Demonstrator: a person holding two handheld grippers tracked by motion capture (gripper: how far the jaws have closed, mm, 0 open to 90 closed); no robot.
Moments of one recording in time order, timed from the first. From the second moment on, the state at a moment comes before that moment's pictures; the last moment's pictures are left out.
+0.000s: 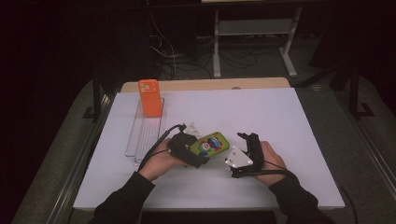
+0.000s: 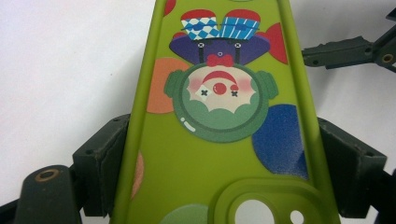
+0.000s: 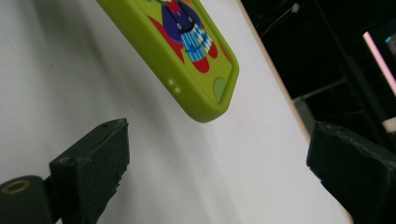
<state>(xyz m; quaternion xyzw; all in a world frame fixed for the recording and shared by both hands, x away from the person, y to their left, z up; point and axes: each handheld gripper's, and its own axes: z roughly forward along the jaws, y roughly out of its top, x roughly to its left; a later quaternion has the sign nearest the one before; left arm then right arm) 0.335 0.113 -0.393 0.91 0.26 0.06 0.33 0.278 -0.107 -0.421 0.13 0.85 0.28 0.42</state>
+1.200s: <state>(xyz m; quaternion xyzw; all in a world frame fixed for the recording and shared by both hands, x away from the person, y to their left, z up) 0.331 0.109 -0.392 0.91 0.25 0.05 0.33 0.261 -0.076 -0.438 -0.06 0.80 0.18 0.57</state>
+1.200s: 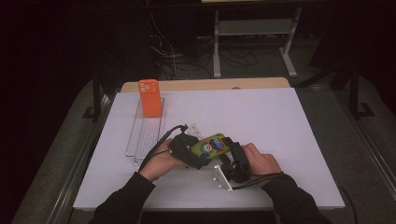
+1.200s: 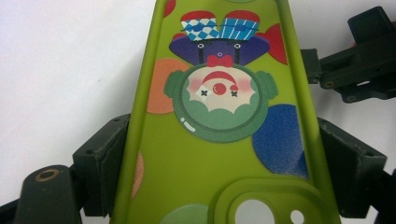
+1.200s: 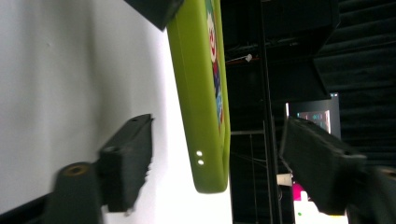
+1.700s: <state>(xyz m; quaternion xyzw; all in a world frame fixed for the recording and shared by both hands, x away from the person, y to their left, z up) 0.328 0.105 -0.392 0.91 0.24 0.04 0.34 0.258 -0.072 -0.441 -0.08 0.80 0.17 0.57</state>
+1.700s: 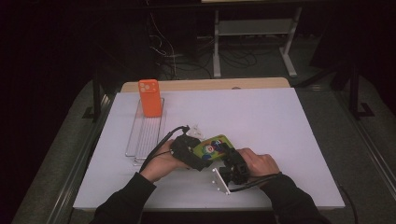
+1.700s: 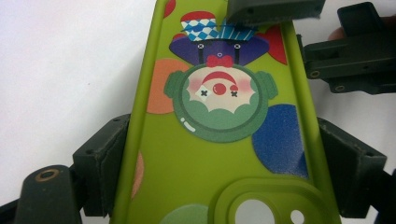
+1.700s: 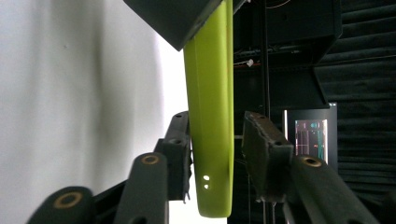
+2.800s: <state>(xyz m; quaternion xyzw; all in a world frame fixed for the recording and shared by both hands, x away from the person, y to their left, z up) 0.334 0.128 -0.382 0.90 0.23 0.04 0.36 0.264 -0.078 -0.437 -0.02 0.81 0.17 0.55</state>
